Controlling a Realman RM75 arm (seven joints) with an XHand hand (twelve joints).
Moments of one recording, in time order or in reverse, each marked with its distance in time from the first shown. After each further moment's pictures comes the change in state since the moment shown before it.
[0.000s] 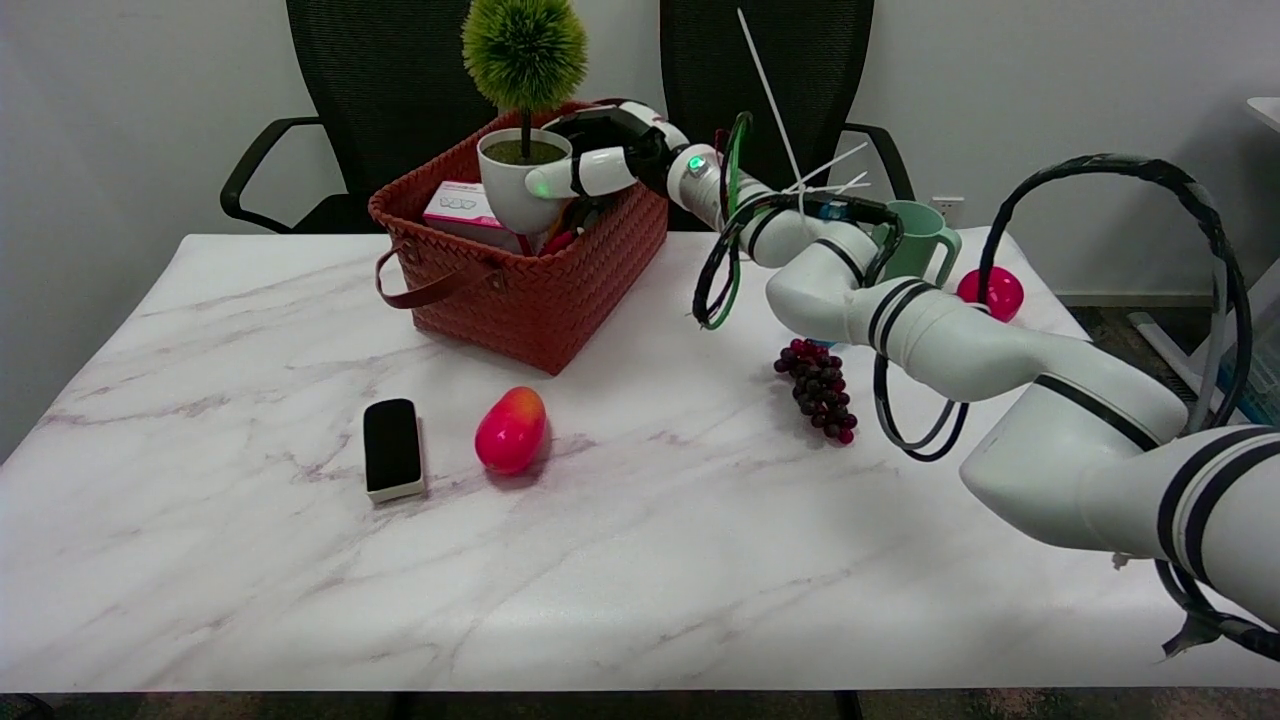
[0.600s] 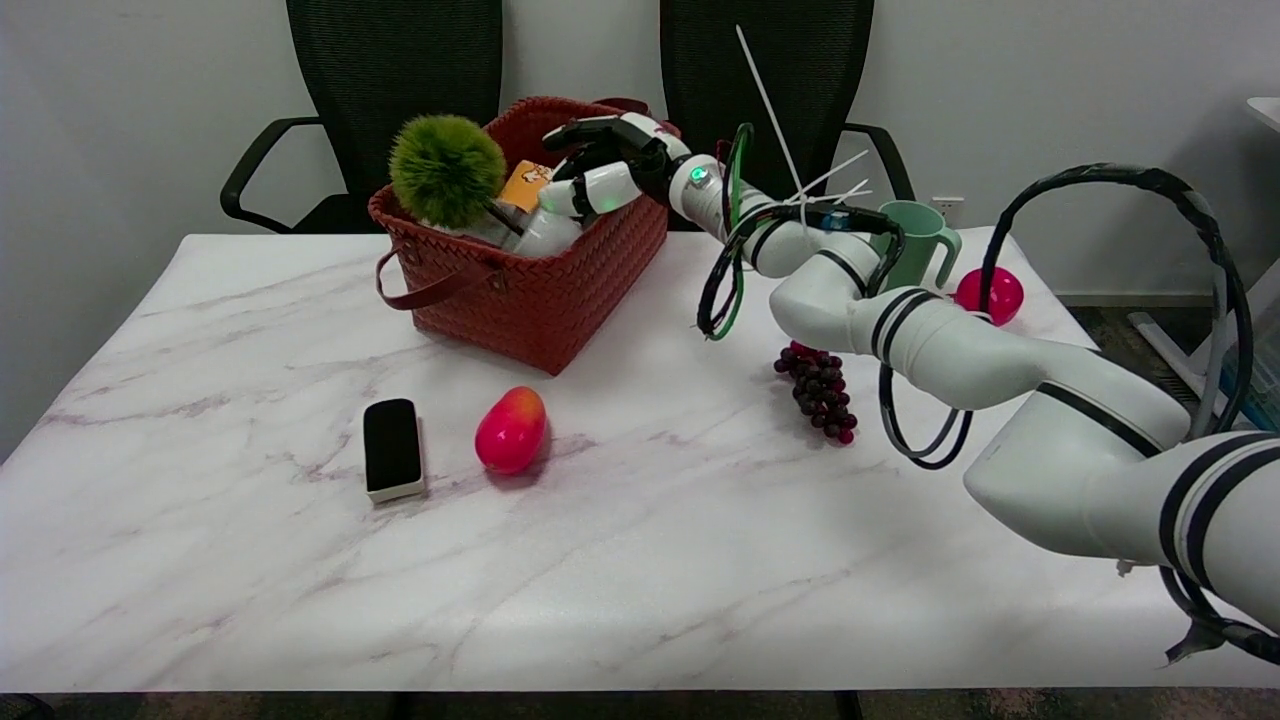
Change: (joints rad) arm -0.019 0.007 -0.005 -0.002 -0.019 0.023 0.015
